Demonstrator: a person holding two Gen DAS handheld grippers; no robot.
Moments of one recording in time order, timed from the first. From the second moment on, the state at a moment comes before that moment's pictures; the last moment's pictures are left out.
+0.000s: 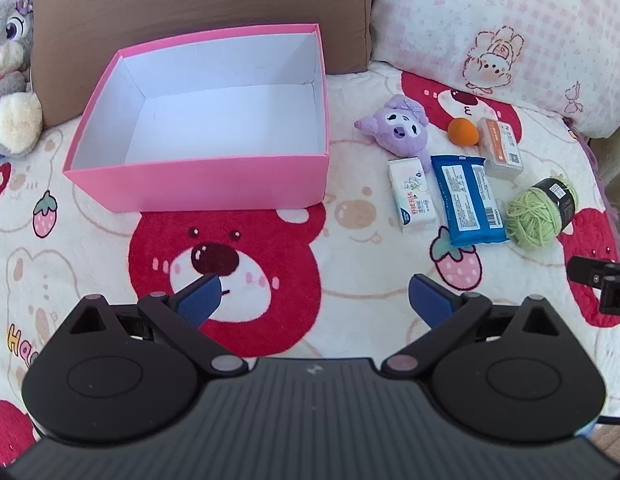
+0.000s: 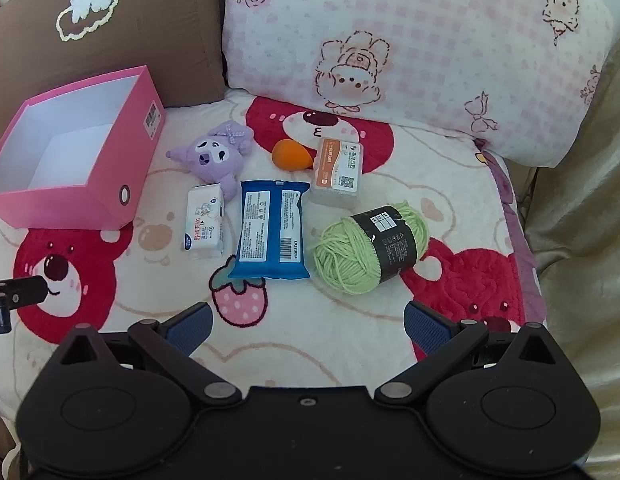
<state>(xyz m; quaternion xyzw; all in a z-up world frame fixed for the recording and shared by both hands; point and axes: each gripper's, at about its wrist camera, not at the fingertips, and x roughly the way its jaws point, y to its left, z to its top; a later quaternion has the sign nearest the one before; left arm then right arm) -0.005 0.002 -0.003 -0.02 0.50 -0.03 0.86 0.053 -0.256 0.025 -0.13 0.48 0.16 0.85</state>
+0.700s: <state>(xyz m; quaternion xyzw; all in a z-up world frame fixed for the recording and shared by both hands) -0.006 0.006 -0.001 0.02 0.49 0.00 0.87 0.052 -0.259 0.028 -0.13 0.48 0.16 0.85</state>
